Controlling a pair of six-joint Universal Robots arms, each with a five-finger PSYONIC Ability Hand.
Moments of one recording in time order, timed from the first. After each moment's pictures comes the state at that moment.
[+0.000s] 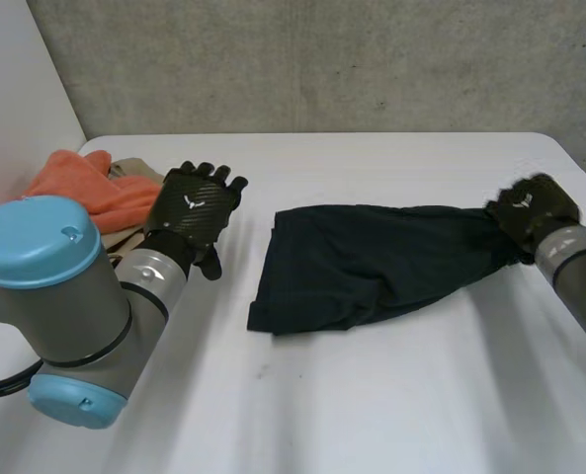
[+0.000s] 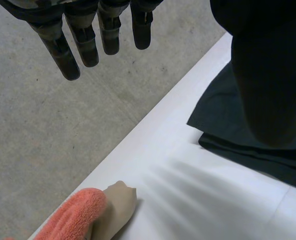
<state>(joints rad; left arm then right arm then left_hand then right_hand) 4.18 -1.92 -1.62 3.47 -1.59 3.58 1.71 -1.15 1.55 -0.12 1.47 2.26 0.19 0.20 0.21 0.21 0.05 0.67 1.18 1.16 1.19 0.97</state>
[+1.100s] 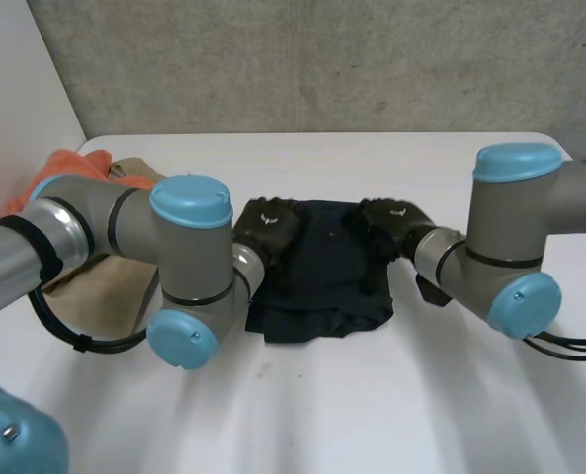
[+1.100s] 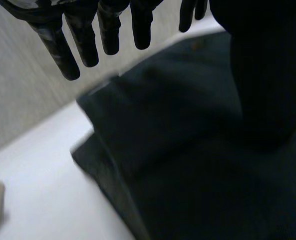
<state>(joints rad) 4.06 -2.43 -0.98 3.12 -1.60 3.37 2.00 -0.79 1.05 0.14 1.32 3.05 0.19 0.20 0.21 0.21 0.05 0.20 0.22 0.21 0.24 0.06</state>
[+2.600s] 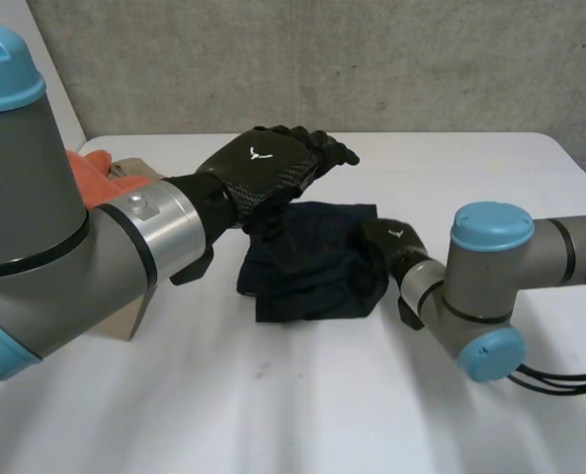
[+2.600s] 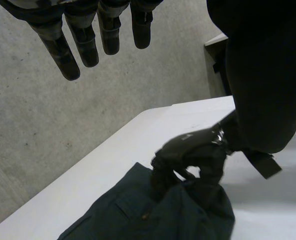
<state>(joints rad) 4.14 -1.86 -1.24 2.94 -1.17 3.33 2.04 -0.77 1.27 -0.21 1.42 3.26 0.18 0.20 0.22 0.21 0.05 0.89 1.15 1.10 1.18 0.85</state>
